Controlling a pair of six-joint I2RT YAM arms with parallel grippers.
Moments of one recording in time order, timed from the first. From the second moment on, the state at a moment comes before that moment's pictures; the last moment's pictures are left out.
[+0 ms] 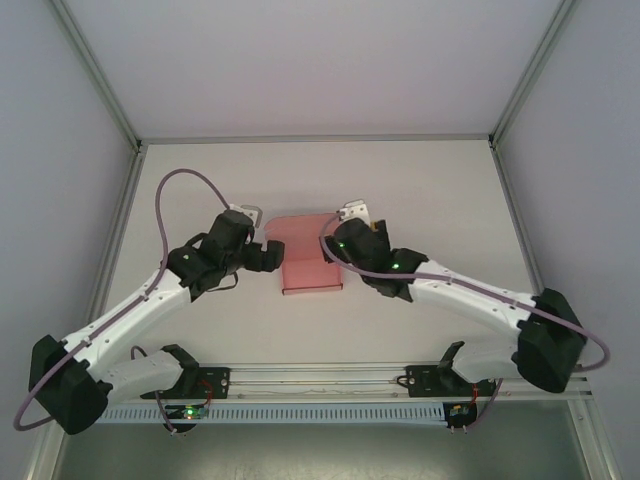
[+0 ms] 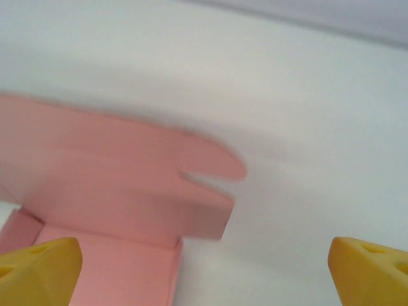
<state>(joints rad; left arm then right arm) -0.56 1.10 0.87 -0.56 -0.07 -0.34 0.85 1.29 0.88 -0.25 0.49 0.30</state>
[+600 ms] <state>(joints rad) -0.38 1.45 1.07 -0.52 0.29 -0.03 0.49 1.67 1.25 -0.46 -0.21 -0.30</state>
